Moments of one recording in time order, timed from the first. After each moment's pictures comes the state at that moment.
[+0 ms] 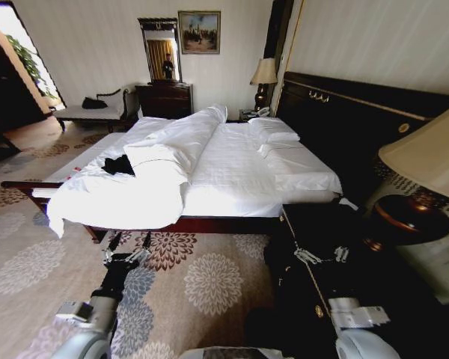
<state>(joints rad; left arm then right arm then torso) 1.85 -1.37 -0.76 -2.39 -0.45 -0.03 0.06 -1.84 1.36 0.78 2.27 0.25 0.26 -0.06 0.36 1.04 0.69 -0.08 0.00</state>
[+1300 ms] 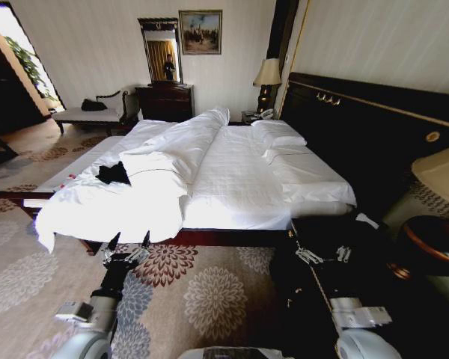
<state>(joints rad) 1.85 -1.38 -0.76 -2.38 -0.44 -0.05 0.06 -1.83 1.36 0.79 2.27 0.27 0.27 -0.06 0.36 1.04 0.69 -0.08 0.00</state>
